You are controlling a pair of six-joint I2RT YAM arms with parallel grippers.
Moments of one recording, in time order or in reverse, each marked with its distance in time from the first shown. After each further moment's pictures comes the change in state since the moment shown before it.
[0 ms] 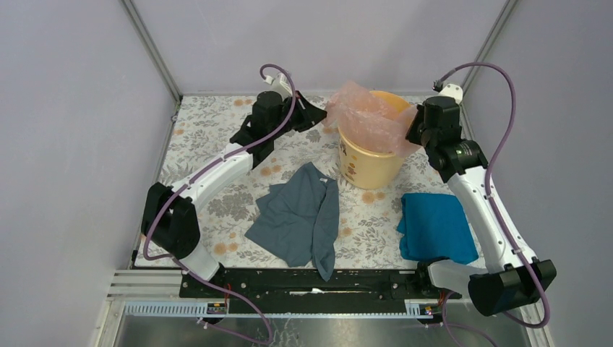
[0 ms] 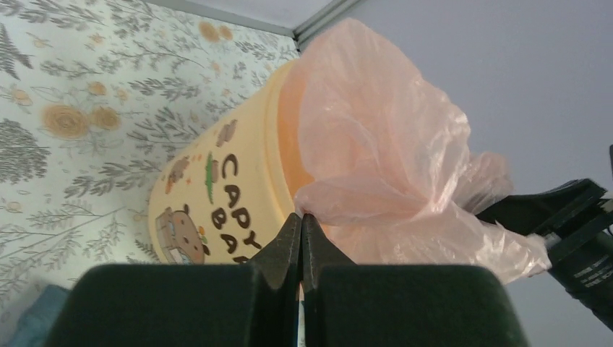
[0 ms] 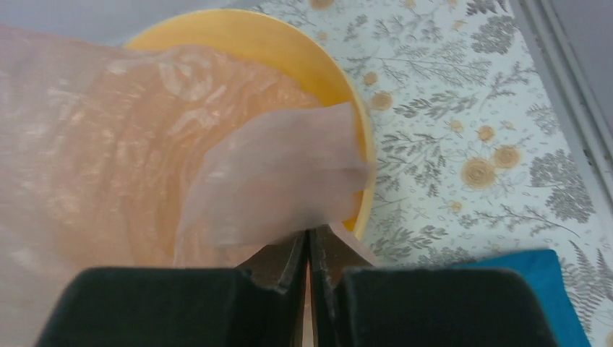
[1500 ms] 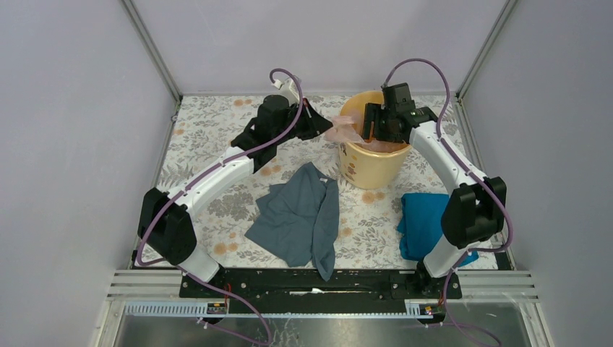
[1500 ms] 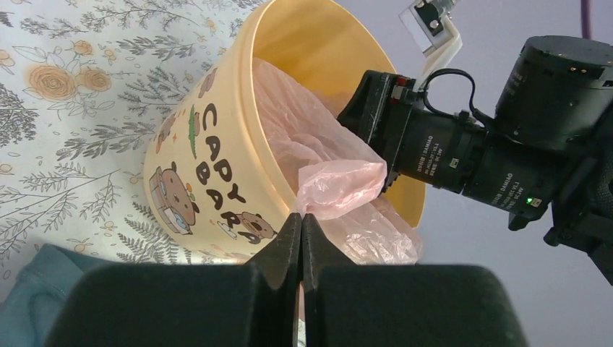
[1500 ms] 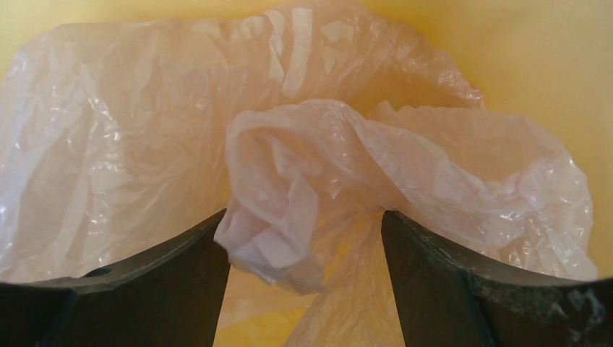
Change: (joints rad) left arm -0.067 -0.040 0.010 -0.134 -0.003 0.055; right arm 0.051 0.474 0.224 -0.087 -0.286 -0.041
